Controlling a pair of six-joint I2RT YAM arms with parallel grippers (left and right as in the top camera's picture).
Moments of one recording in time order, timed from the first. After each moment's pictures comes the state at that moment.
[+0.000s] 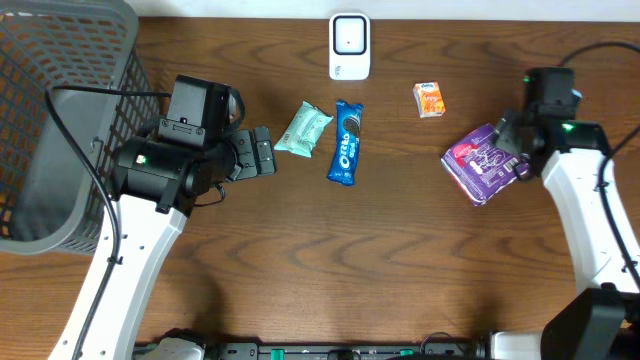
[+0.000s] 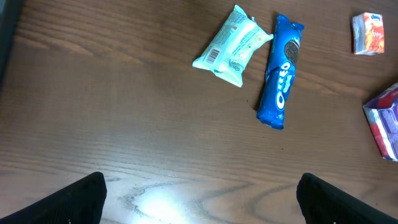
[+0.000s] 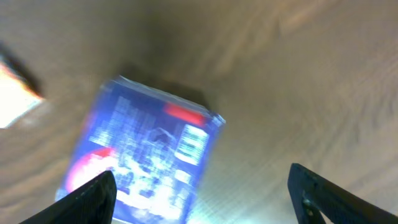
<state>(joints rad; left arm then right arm) -0.27 1.33 1.40 -1.11 0.04 -0.43 -0.09 1.55 1.25 -0.82 0.31 0.42</state>
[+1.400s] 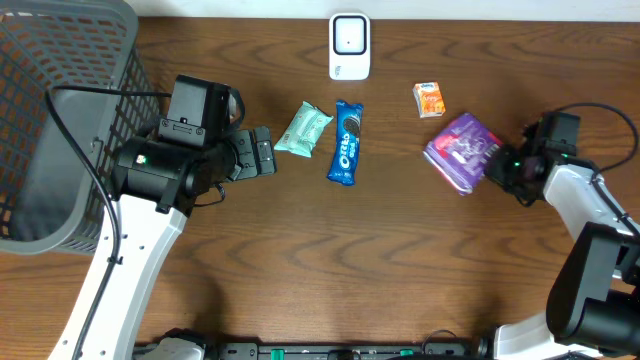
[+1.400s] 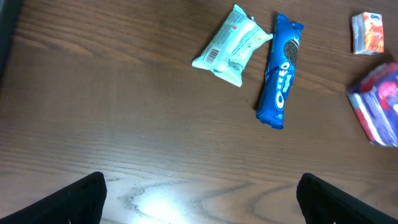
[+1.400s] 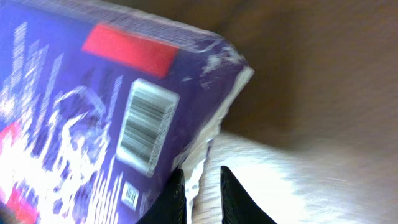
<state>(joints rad) -0.27 1.33 1.40 -1.11 0.04 -0.43 -0.23 1.71 0.97 -0.42 -0.25 0.39</state>
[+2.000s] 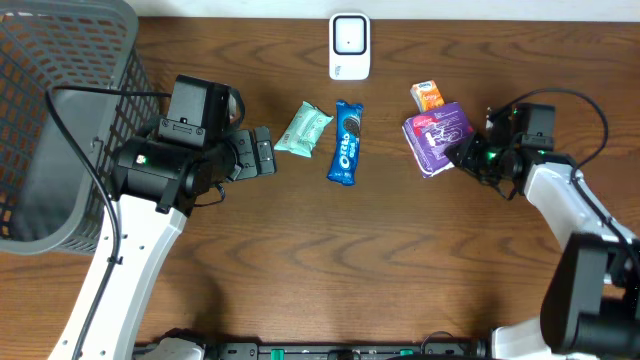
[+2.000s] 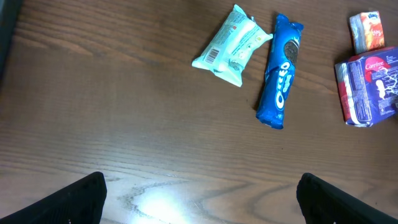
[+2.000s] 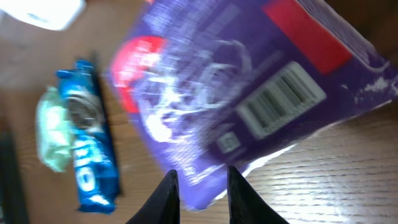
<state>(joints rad) -0.27 1.33 1.40 -1.11 0.04 -0.43 -0.12 1.64 0.97 -0.36 -0.48 0.43</state>
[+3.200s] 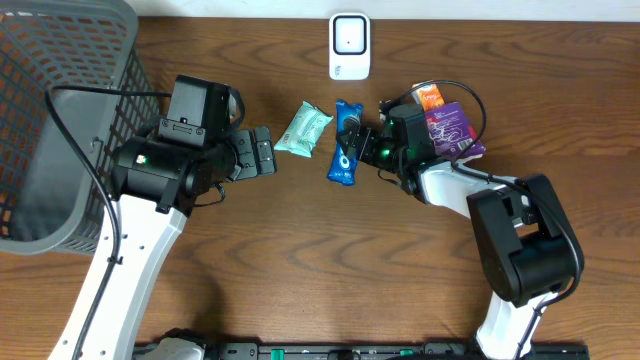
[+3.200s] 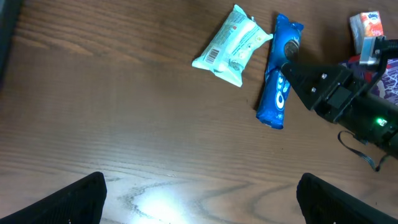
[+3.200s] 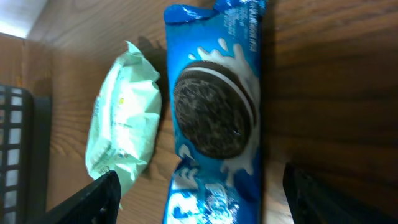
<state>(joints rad) -0.27 1.33 1.40 -1.11 0.04 -0.43 0.36 1.98 0.98 0.27 -0.36 0.74</state>
